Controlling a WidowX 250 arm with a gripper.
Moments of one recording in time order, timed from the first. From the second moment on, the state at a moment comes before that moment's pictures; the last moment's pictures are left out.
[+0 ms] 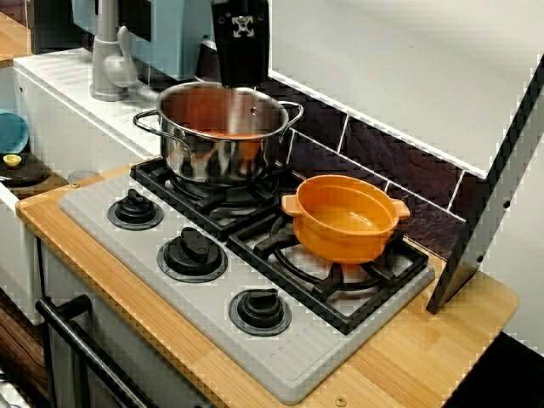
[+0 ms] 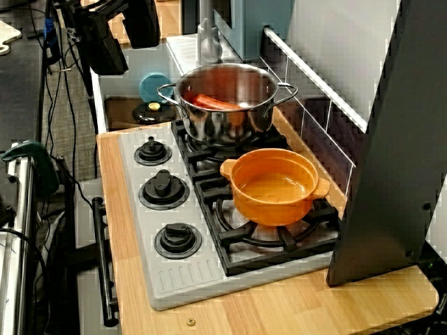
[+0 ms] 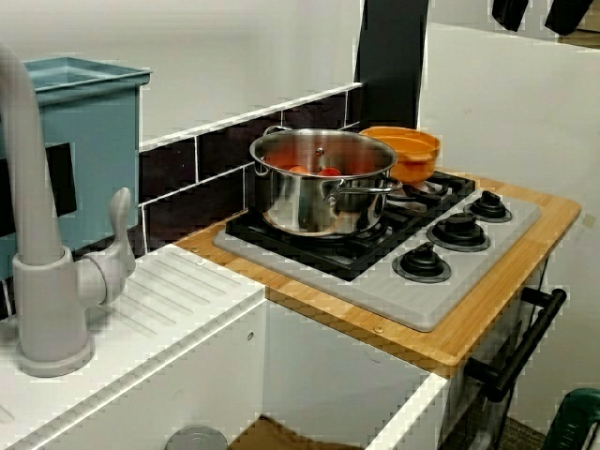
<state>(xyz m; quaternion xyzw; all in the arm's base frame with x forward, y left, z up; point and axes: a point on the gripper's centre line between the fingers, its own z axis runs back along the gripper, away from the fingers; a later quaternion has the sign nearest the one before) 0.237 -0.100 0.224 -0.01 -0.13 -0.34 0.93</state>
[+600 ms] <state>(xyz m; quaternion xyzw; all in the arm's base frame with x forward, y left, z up) 0.246 -0.119 0.227 0.01 -0.11 -0.33 0.94</state>
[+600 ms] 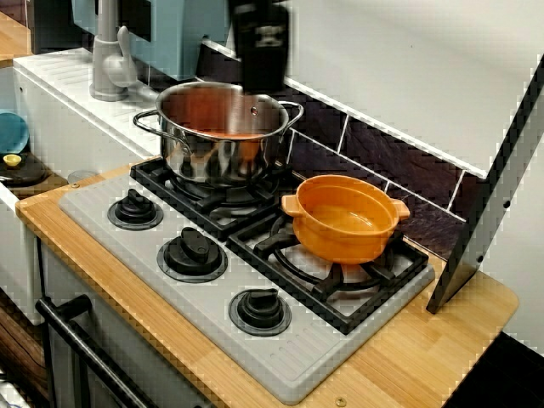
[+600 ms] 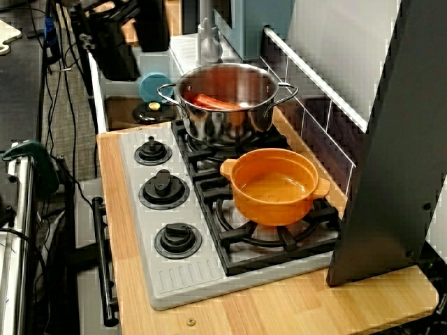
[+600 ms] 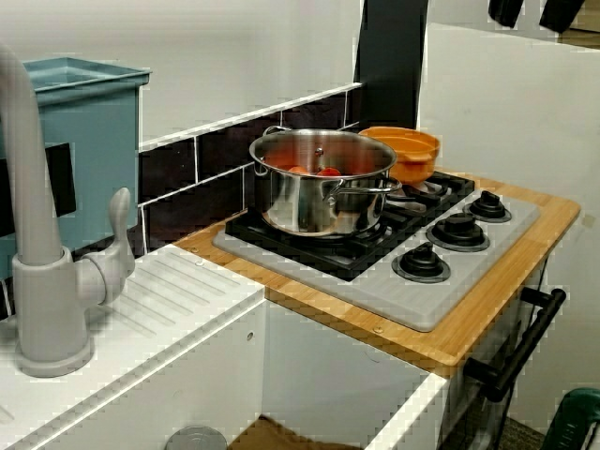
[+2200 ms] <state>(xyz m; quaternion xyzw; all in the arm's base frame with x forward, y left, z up) 0.332 -0.155 0.118 0.09 -0.08 -0.35 0.93</state>
